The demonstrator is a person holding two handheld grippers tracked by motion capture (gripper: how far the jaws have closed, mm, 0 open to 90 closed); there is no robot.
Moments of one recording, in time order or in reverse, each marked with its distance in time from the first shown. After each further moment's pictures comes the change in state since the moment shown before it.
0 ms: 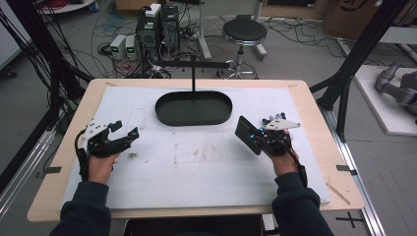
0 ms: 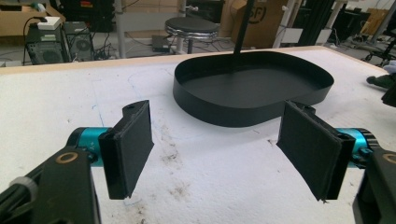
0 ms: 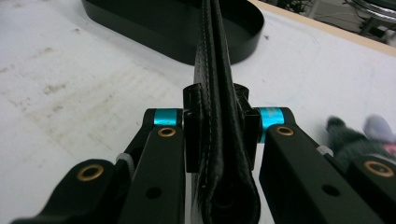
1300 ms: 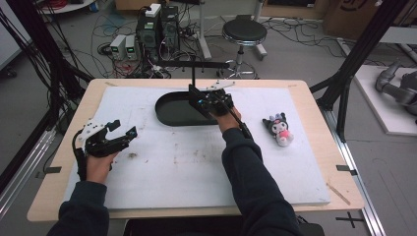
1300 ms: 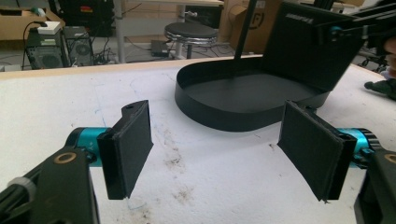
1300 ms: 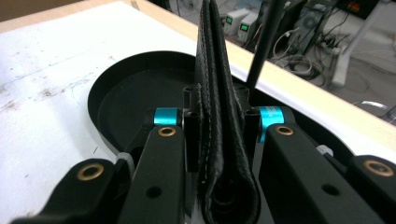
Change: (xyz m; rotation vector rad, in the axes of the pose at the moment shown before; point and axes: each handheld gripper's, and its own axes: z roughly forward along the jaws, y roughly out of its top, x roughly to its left) left arm 0.004 0.000 -0.001 -0.024 -0.006 -0.001; right arm 0.045 0.121 0.148 -0.057 0.068 -0.062
